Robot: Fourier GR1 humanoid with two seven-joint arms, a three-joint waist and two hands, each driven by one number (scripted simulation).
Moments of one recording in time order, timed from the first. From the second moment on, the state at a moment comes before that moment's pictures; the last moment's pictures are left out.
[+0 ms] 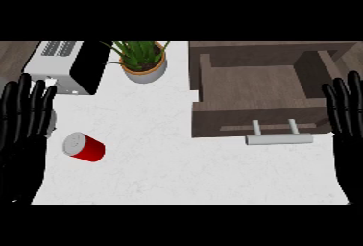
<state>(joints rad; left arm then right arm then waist) -0.01 0.07 0.00 -2.10 -0.01 0.01 0.00 -0.02 -0.09 -0.01 -2.10 0.00 0.01 0.00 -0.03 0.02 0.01</state>
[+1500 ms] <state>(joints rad) 0.11 0.34 0.26 -2.03 0.51 -0.44 0.31 0.20 -0.08 -0.09 -2.08 -0.03 0.05 0.12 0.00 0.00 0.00</state>
